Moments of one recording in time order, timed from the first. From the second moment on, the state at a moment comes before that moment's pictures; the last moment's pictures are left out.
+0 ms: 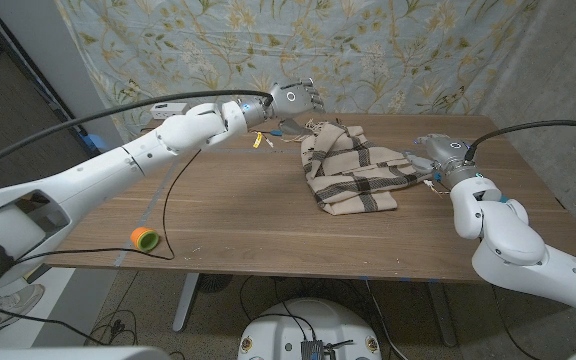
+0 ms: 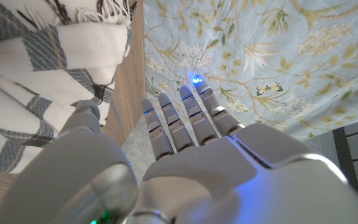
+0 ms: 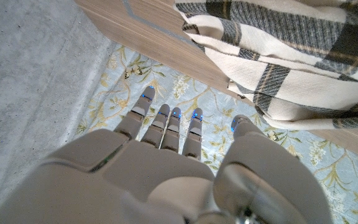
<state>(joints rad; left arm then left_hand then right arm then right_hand) 0.27 0.84 0.90 -1.75 1.34 -0.21 0.15 0.50 -0.11 0.35 -0.08 0.27 0.51 -0.22 0.18 0.19 0.49 -0.20 0.20 0.21 0.46 -0.05 0.19 0.19 0.25 0.03 0.76 0.18 -1.09 -1.13 -0.55 -2.36 -0.69 -1.06 0.02 0.43 0.15 0.34 0.06 0.20 0.33 -0.09 0.20 0.19 0.23 0.00 0.21 0.20 0.19 -0.04 0.21 0.27 0.29 0.06 0.27 0.18</state>
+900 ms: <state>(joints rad) 0.19 0.79 1.01 -1.72 1.63 -0.37 0.11 0.66 -0.15 0.27 -0.15 0.31 0.33 -0.22 0.19 0.19 0.27 -0.18 0.20 0.22 0.28 -0.04 0.19 0.19 0.21 0.06 0.69 0.18 -1.12 -1.14 -0.51 -2.33 -0.54 -0.99 -0.13 0.43 0.15 0.35 0.06 0.20 0.34 -0.09 0.20 0.19 0.24 0.00 0.21 0.20 0.20 -0.04 0.20 0.27 0.29 0.06 0.27 0.18</state>
